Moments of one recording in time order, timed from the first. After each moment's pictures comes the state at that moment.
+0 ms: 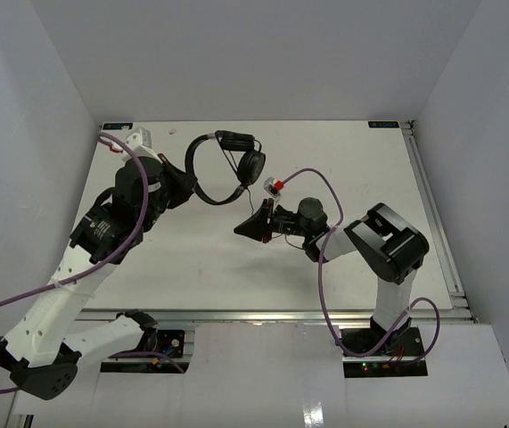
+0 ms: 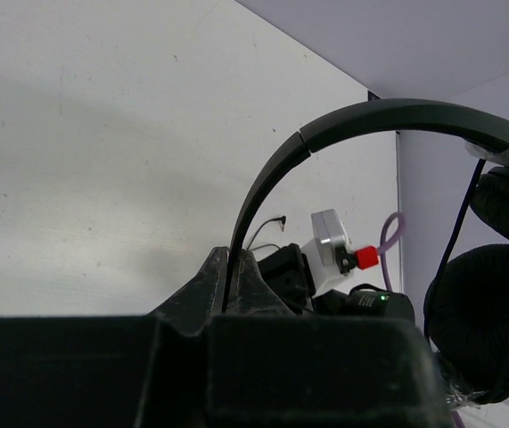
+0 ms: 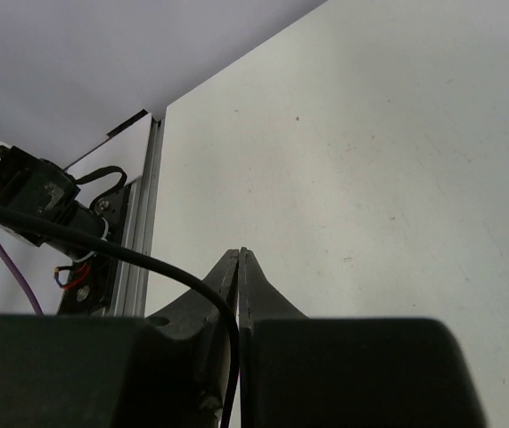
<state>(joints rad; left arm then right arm) -0.61 1.01 1.34 -0.71 -0.36 -0.83 0.69 1.88 0.70 1.25 -0.75 0.54</state>
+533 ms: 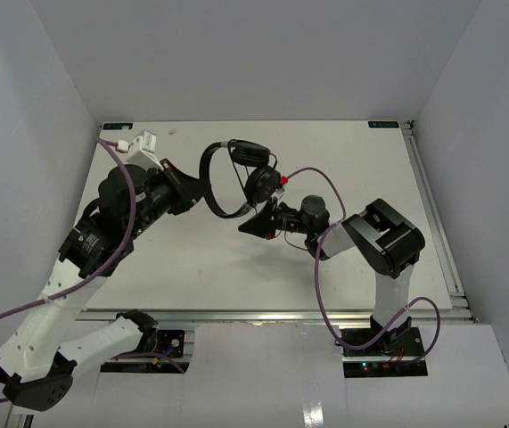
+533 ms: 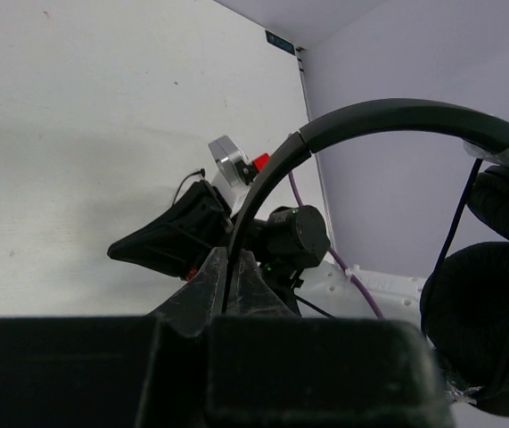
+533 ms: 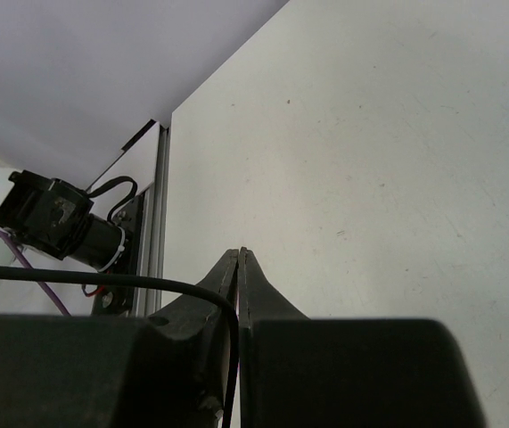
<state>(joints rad) -0.61 0.93 1.30 -0.63 -0.09 -0.82 0.64 1.94 0.71 1.26 -0.78 0.68</state>
